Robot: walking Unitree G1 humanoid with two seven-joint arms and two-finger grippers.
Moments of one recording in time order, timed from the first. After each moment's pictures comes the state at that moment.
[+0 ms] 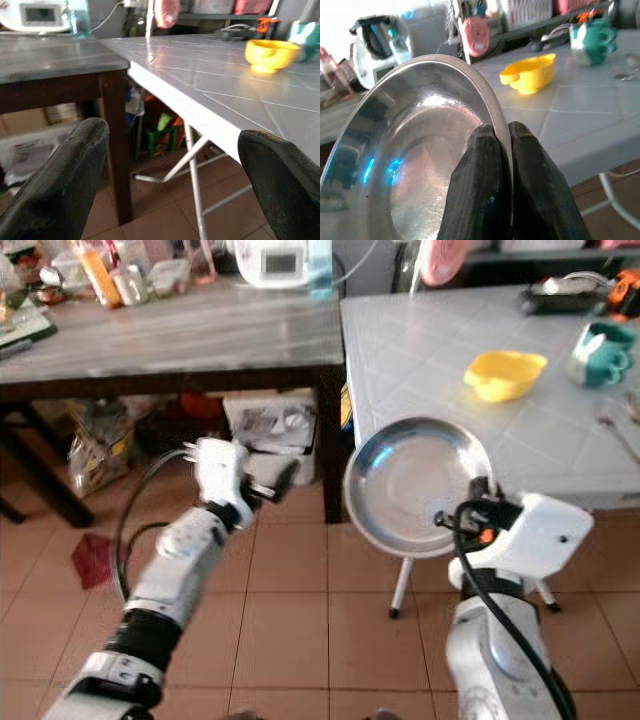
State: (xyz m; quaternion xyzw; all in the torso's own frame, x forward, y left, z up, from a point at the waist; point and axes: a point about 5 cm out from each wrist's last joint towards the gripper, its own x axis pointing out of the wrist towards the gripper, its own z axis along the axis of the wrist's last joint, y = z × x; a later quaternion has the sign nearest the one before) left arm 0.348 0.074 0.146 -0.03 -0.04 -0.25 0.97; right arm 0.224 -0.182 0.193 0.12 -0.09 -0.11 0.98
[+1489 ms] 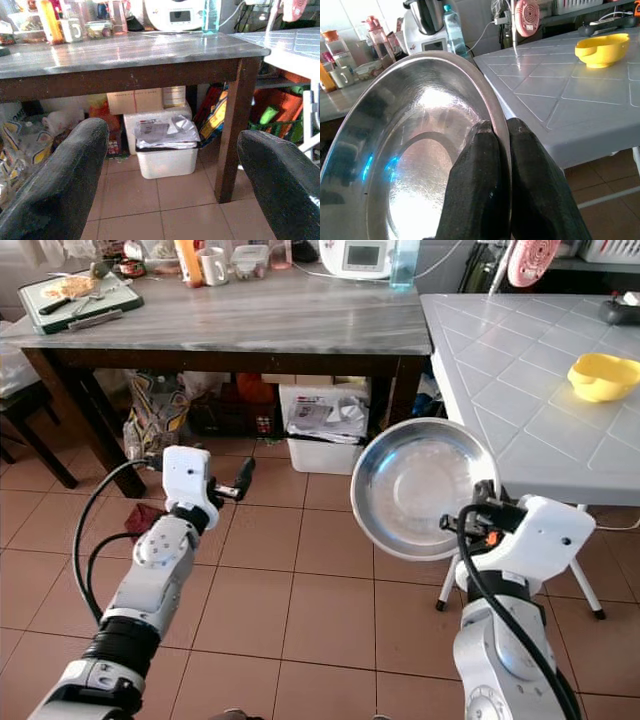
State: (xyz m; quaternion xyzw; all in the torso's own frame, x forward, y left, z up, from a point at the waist) left arm 0.349 0.118 0.133 0.02 -0.05 -0.11 0.99; right arm 0.227 -0.188 0.188 0.11 -0.09 -0.11 0.98
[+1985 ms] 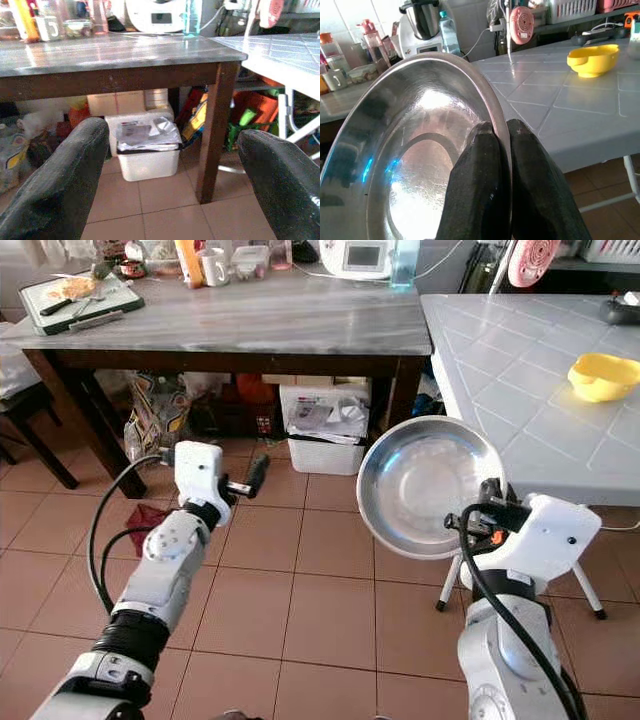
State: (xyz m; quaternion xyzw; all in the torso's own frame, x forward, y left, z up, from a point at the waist) left arm 0.353 0.106 0.137 0.00 -0.05 -0.15 0.99; right arm 0.226 -0.194 0.189 0.09 -0.09 -0.12 0.98
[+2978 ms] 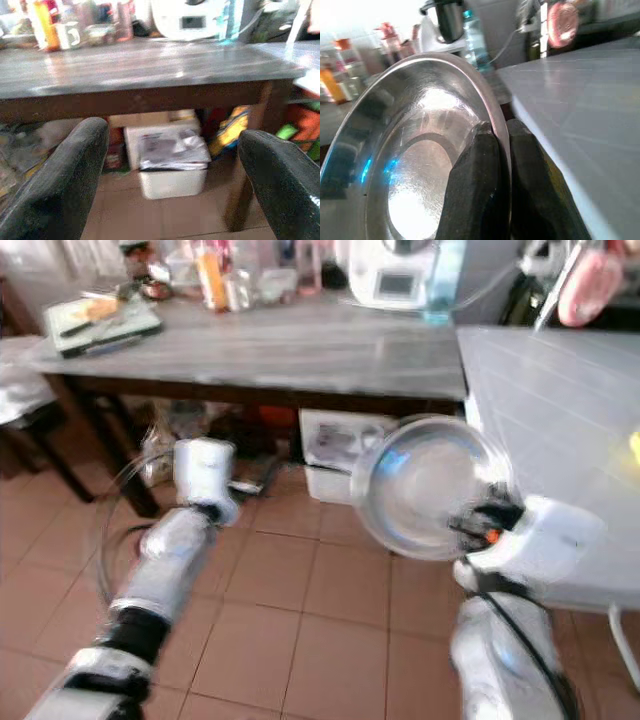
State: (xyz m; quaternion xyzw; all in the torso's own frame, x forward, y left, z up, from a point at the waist) left arm 0.354 0.111 0.136 0.00 -0.05 -0.15 0.99; right arm 0.228 -0.188 0.186 0.10 -0.09 -0.11 0.98
